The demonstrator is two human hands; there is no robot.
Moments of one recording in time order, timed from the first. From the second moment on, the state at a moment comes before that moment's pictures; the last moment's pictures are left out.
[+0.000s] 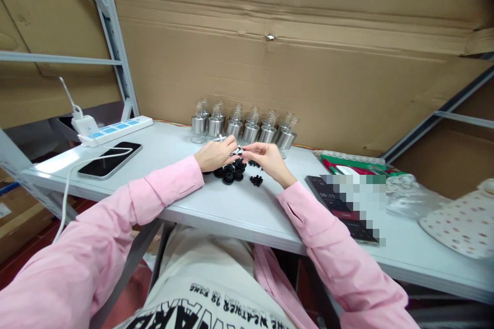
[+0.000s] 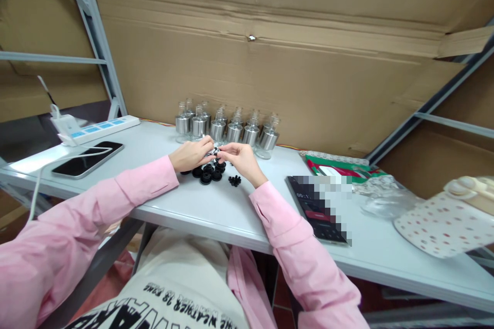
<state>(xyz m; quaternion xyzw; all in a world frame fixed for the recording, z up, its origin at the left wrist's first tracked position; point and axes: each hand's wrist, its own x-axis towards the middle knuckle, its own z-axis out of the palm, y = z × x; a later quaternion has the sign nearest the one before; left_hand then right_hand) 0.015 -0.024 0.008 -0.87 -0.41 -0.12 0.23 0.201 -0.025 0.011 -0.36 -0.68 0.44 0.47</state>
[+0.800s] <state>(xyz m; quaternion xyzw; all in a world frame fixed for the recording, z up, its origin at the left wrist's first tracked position) 0.018 -0.023 0.003 -0.89 -0.39 -0.11 0.22 0.202 -0.022 0.010 -0.36 -0.71 0.42 0.43</state>
